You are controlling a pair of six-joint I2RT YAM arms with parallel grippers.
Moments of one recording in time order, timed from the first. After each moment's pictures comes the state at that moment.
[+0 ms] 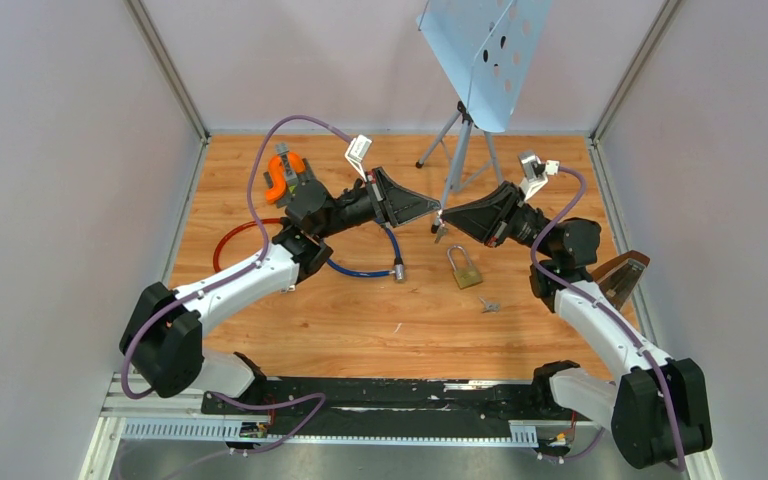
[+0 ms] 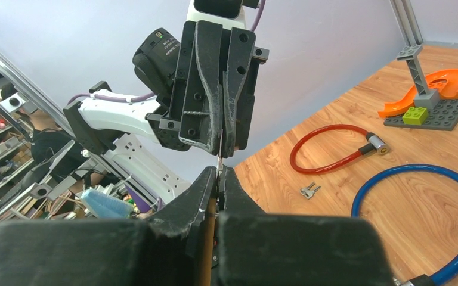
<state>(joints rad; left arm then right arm) -0.71 1.39 0.97 0.74 0.57 -1.04 0.25 1.09 0.62 1.03 -0.90 1.10</state>
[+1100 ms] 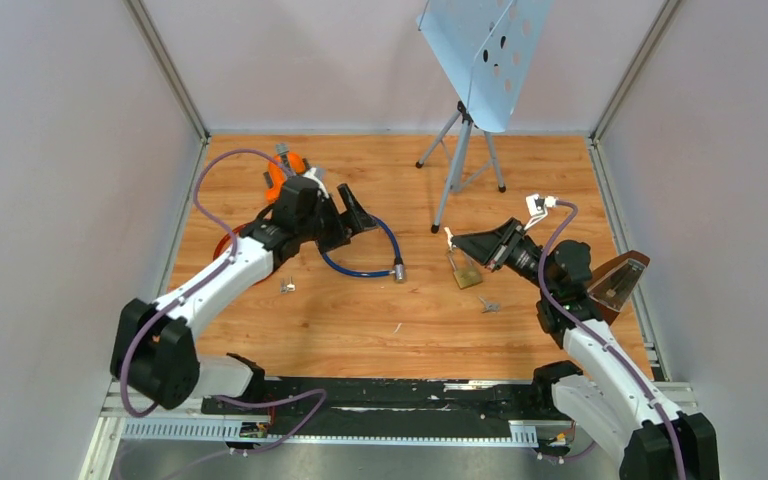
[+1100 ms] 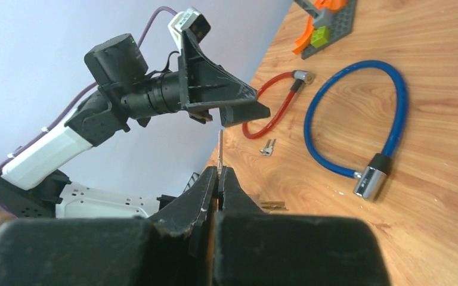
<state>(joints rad) -0.46 1.28 0.93 -0.21 0.23 -0.87 0.25 0.83 0.42 0.53 -0.65 1.02</state>
